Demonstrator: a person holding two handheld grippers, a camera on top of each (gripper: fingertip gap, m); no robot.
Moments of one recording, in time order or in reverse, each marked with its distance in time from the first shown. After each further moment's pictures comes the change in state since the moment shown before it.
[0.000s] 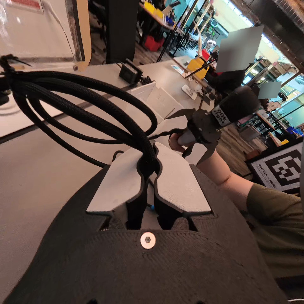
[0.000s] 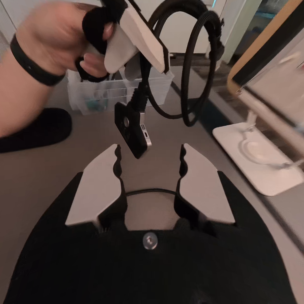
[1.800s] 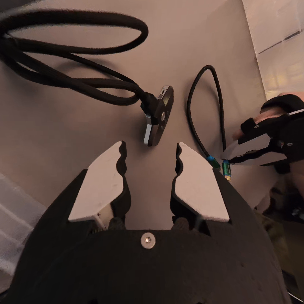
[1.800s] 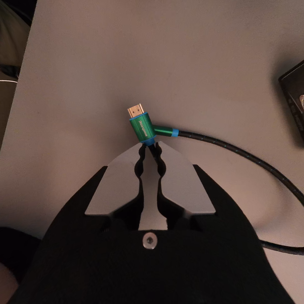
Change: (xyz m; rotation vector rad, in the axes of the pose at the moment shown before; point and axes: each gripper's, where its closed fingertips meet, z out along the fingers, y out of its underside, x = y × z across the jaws) left arm -0.097 0.110 -0.018 -0.555 -0.466 -0.186; right arm -0.112 0.145 -0.010 -0.572 -0.616 -0.216
